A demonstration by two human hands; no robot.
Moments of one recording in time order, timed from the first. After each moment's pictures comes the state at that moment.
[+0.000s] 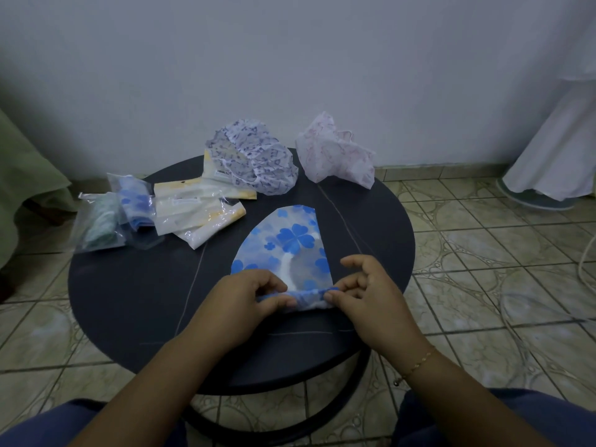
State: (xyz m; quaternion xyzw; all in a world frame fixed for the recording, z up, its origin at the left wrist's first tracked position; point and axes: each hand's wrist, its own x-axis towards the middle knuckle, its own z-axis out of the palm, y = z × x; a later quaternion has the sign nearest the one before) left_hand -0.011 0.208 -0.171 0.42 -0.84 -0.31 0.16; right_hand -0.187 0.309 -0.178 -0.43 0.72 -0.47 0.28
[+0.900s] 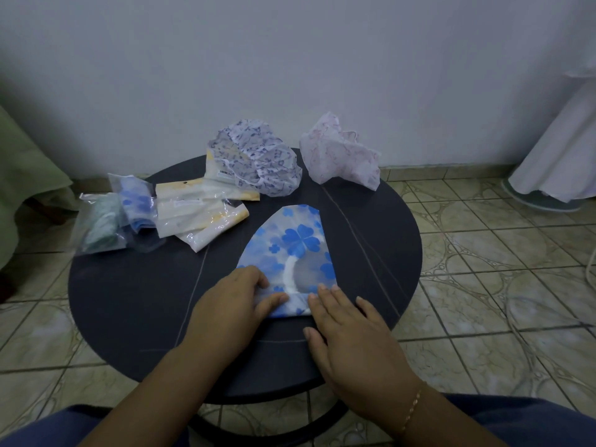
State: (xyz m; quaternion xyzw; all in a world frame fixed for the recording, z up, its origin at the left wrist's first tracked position) left_hand -0.008 0.204 -0.185 0.47 -0.84 -0.18 0.20; right_hand -0.151 0.318 -0.201 -0.63 0.76 -0.14 -0.02
